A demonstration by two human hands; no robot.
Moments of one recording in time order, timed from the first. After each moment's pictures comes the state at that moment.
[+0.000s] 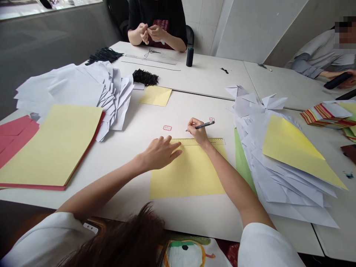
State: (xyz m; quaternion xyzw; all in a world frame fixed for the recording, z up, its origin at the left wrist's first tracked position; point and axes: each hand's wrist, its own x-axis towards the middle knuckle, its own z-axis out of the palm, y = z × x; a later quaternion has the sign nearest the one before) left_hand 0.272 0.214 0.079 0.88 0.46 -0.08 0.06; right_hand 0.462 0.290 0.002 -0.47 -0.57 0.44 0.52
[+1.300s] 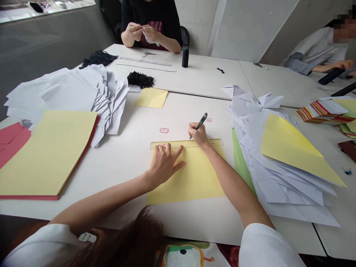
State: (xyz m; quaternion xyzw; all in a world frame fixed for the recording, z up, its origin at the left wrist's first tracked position) left_hand 0.296 0.190 0.049 0.86 0.51 -0.10 -0.02; right_hand 0.472 0.294 0.000 -0.51 -0.57 0.39 0.51
